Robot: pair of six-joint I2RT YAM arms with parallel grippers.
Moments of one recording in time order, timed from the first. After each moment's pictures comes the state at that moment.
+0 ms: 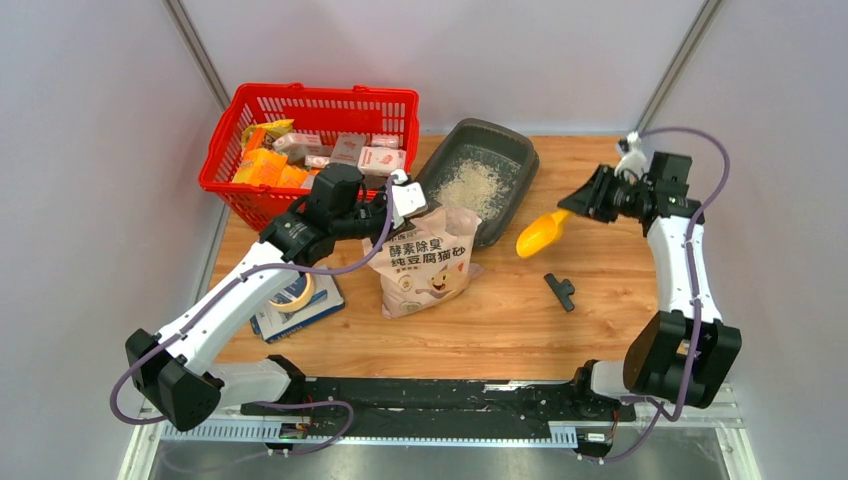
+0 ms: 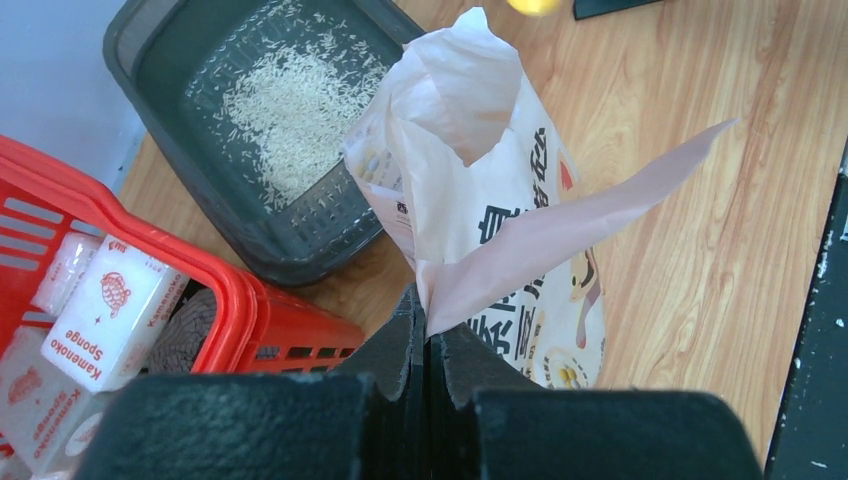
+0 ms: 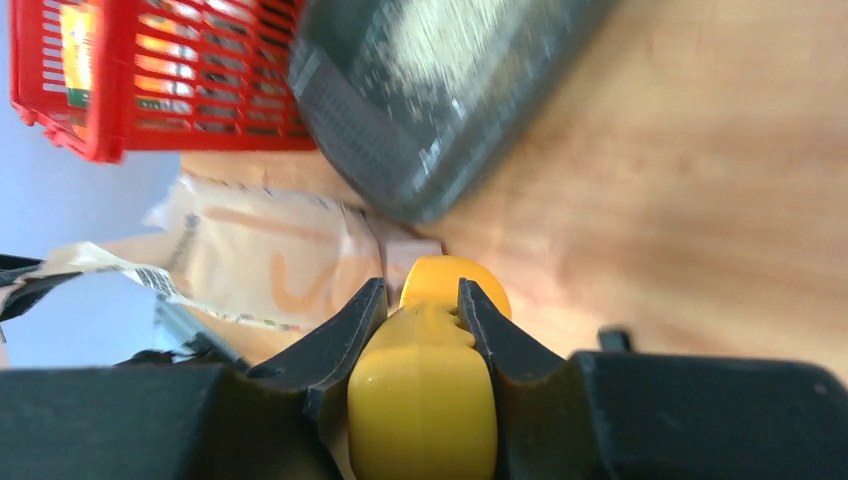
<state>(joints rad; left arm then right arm) -0.63 1.21 1.21 -0.50 0.44 0.51 -0.24 1.37 1.29 -0.62 -0.79 0.20</state>
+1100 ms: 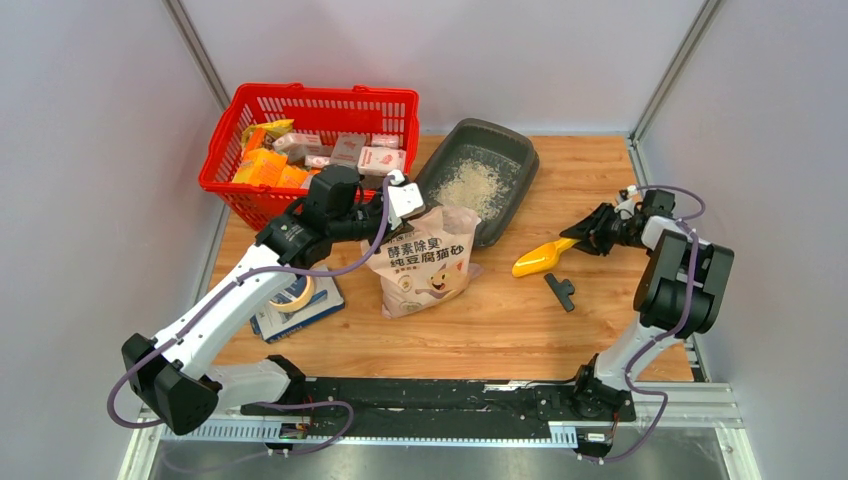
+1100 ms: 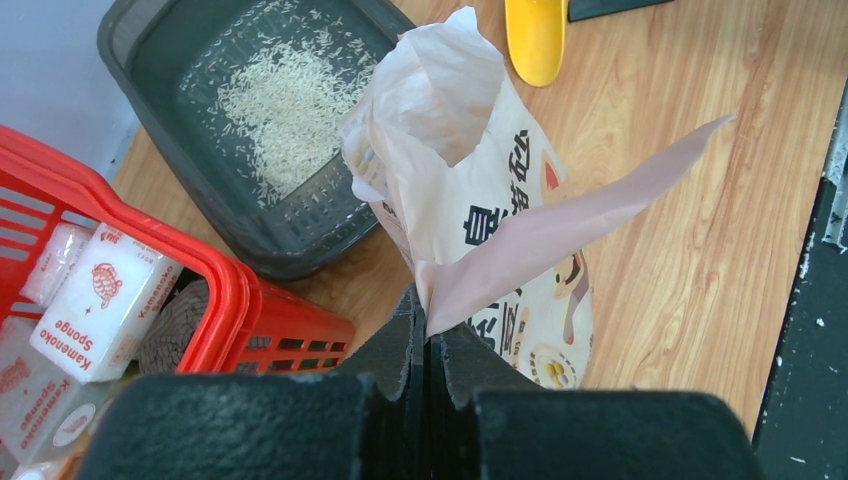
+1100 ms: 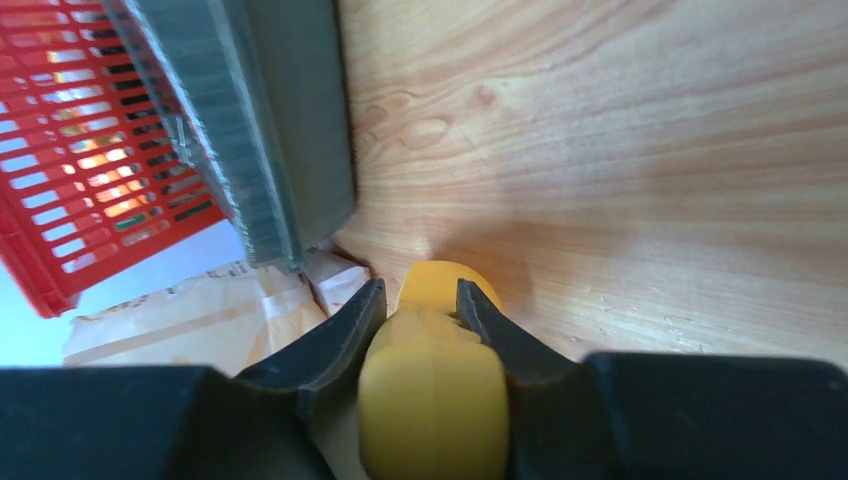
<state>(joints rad) -0.63 1.19 1.20 -0.51 0.44 0.48 -0.41 1.77 1.05 -0.39 -0.87 0.39</state>
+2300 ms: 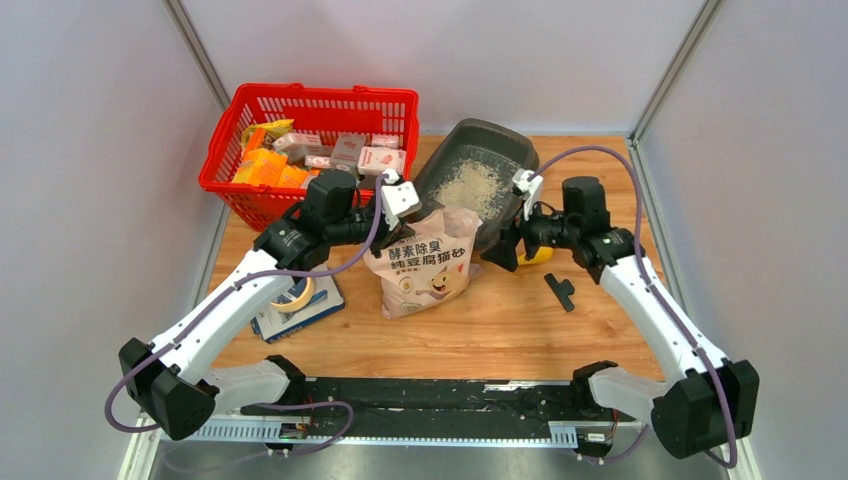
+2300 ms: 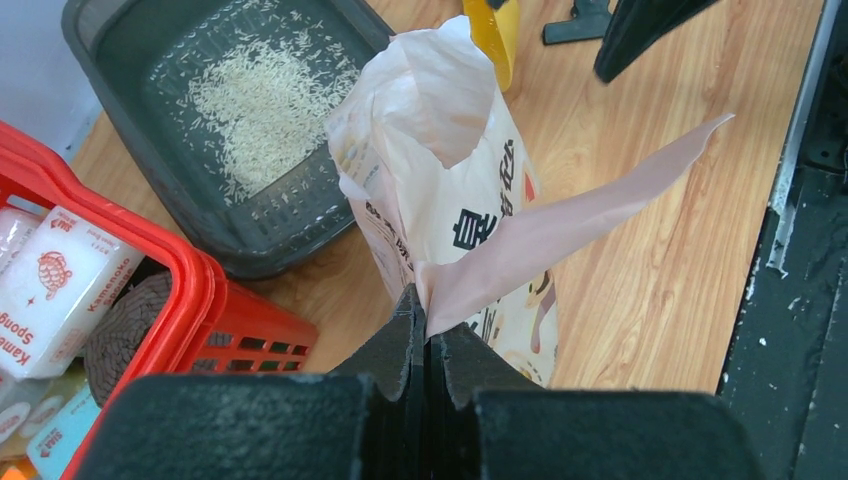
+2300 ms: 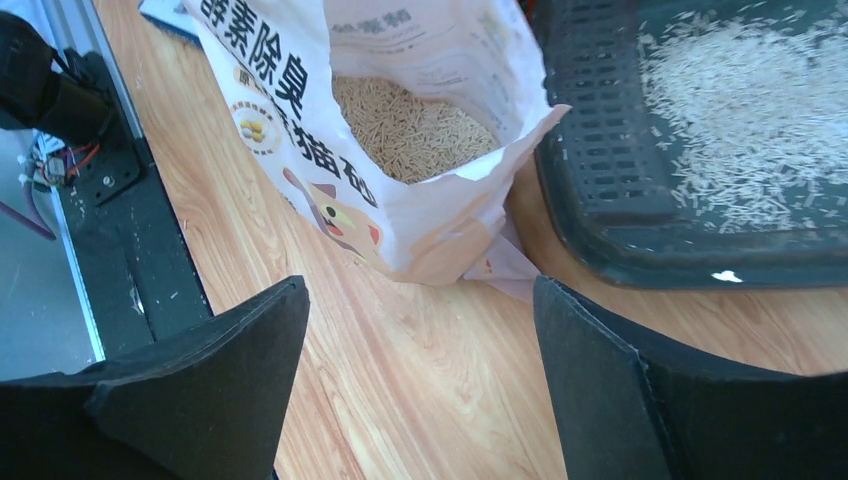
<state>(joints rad) -0.63 1.16 1.16 -0.47 0.46 0.38 0.27 1.11 0.98 -0.45 -0.76 -0.20</state>
